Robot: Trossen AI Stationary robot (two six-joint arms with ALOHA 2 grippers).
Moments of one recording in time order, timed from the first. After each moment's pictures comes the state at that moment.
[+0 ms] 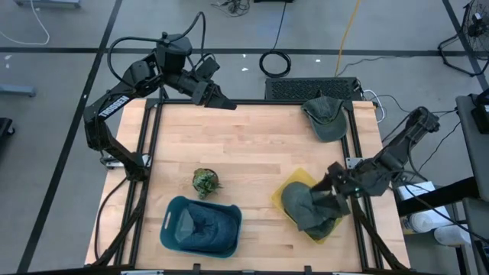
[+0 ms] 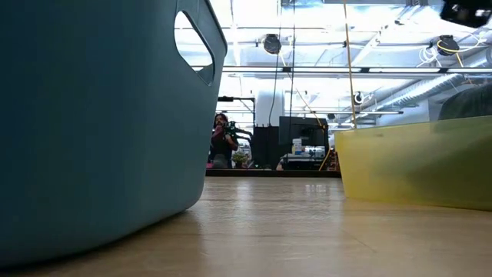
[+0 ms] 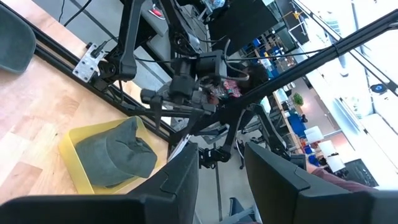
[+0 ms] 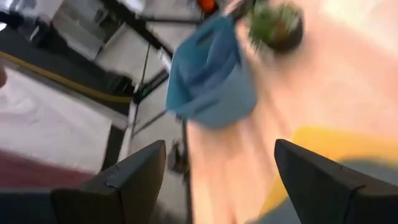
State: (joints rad) left arm 0.44 1.55 2.00 -0.74 0.81 -0.71; right arm 0.75 0.75 0.72 -0.39 0.45 1.03
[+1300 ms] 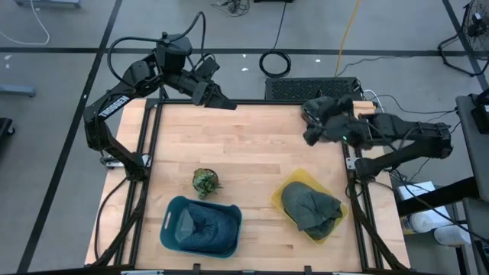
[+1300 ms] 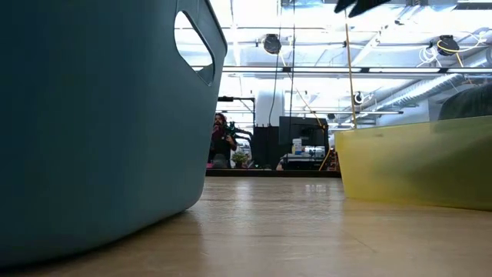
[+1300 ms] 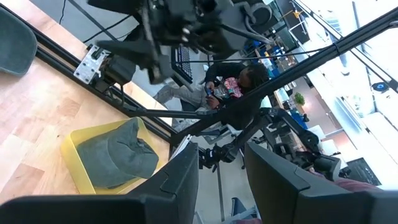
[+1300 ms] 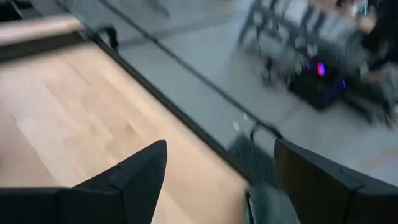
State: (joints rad) left arm 0.44 1.55 2.00 -0.74 0.81 -0.70; right arm 0.05 1.09 1.35 -0.98 0.85 0.37
